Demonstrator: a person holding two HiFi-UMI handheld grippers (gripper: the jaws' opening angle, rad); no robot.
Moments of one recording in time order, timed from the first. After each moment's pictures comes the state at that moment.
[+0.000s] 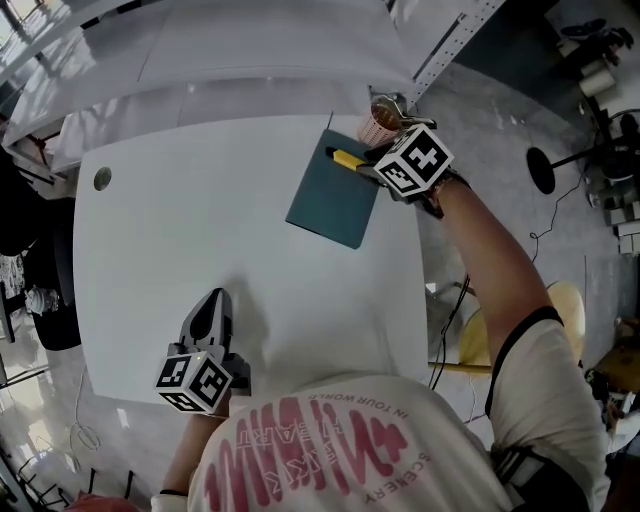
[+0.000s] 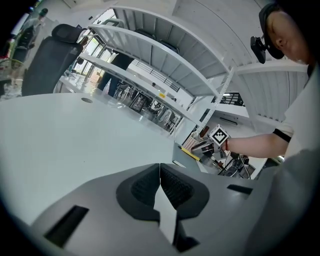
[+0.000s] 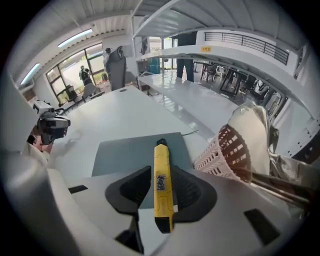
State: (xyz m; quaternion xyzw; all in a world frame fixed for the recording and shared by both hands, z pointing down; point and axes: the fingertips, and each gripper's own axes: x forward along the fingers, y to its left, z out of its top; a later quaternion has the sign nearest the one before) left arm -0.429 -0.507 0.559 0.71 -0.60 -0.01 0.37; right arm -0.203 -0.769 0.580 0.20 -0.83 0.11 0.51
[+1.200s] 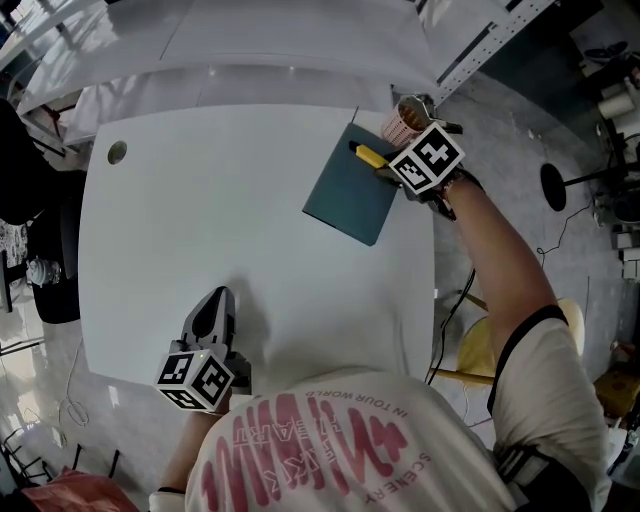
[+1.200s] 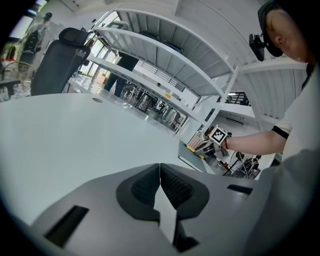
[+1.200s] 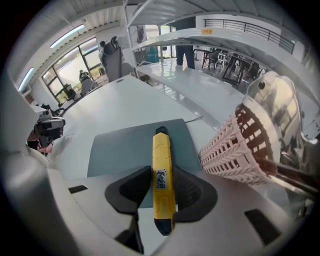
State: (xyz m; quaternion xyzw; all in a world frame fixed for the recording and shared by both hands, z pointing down) left arm -0.438 -0.485 0.573 0.69 -0.62 -0.01 0.38; right arm -0.198 -0.769 0.612 0.18 -0.80 0.15 0.55
